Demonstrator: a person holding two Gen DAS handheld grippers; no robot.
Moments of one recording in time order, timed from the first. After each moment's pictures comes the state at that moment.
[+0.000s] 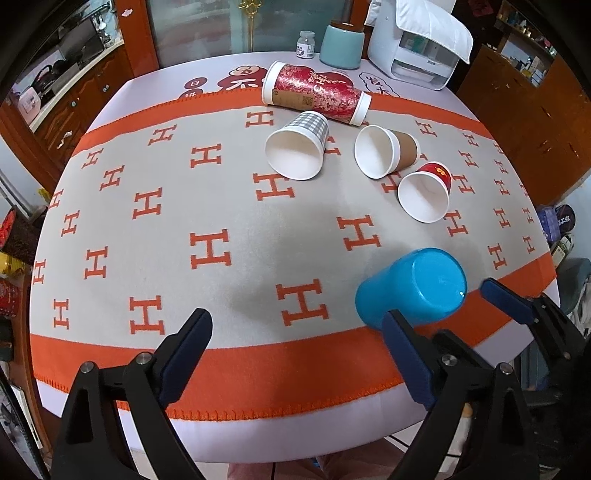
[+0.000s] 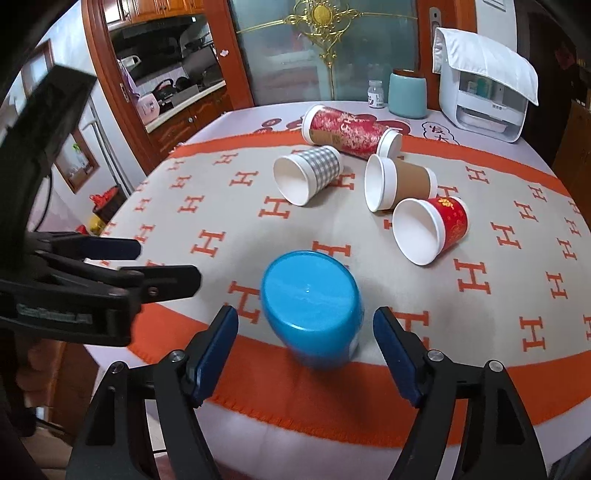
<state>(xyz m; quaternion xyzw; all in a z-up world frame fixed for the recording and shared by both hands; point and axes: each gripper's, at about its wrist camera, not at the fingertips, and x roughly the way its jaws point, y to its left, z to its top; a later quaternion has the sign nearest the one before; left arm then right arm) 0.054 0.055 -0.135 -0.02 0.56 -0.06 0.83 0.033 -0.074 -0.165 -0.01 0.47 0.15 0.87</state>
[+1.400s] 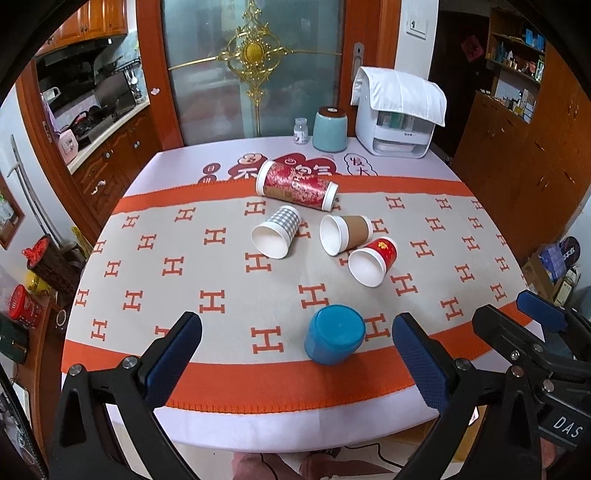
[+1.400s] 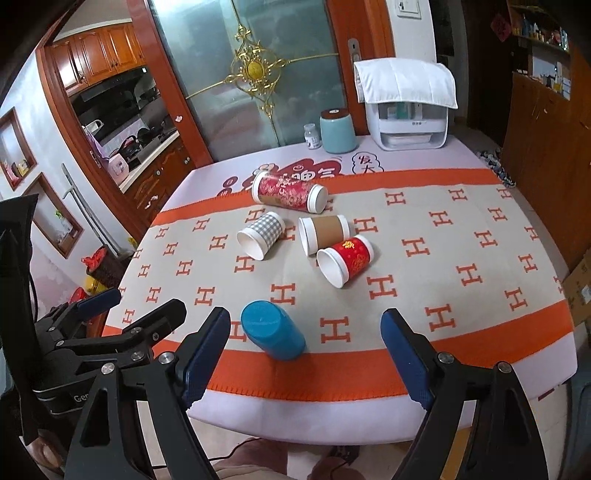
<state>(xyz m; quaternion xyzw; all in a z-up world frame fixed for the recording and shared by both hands) -0.009 -0.011 -0.016 -0.01 0.44 -0.02 0.90 -0.029 -0.160 0.020 0.05 0.45 0.06 0.89</state>
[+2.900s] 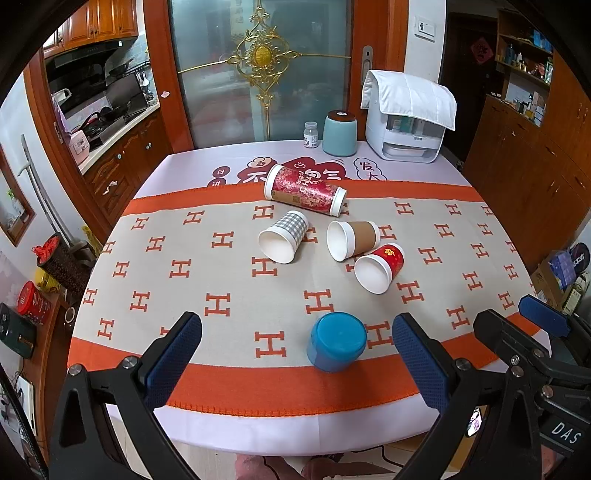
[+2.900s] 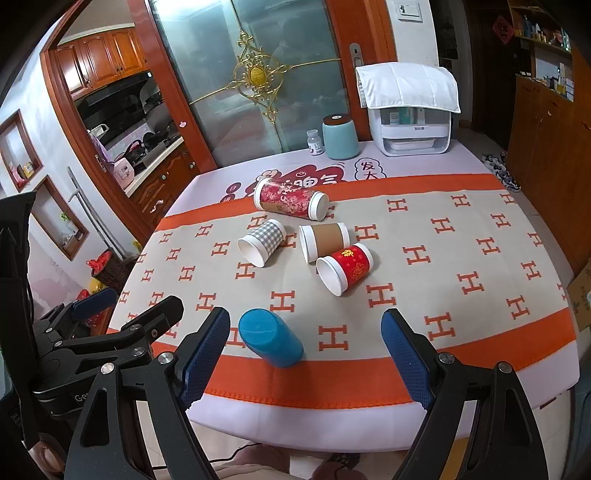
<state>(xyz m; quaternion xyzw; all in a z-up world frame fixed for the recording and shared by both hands) -0.011 -0.011 -0.015 -0.01 0.43 0.01 0.90 -0.026 -0.169 0.026 0.06 0.44 0.06 0.89</state>
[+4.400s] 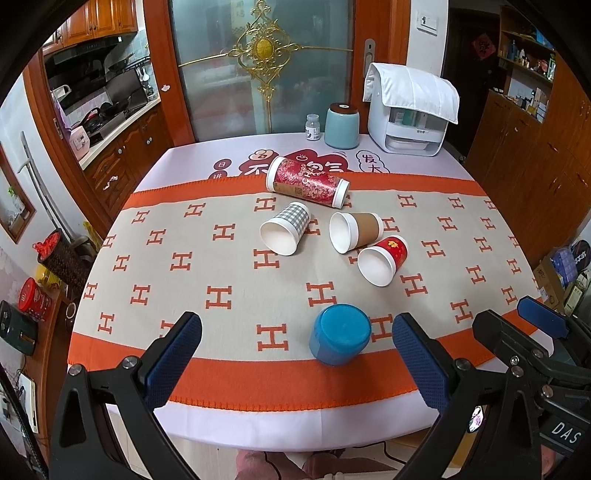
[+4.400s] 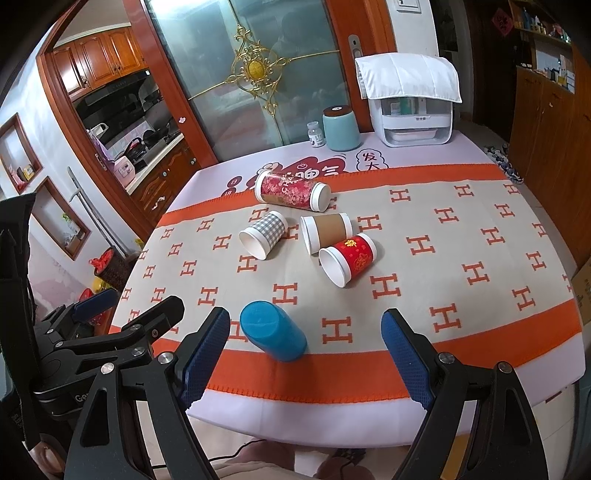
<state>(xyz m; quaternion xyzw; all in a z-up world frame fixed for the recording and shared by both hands) -0.013 -0.008 -0.024 -0.01 0.44 0.01 0.90 -0.031 -0.161 0.015 0.06 0.45 0.06 0.89</state>
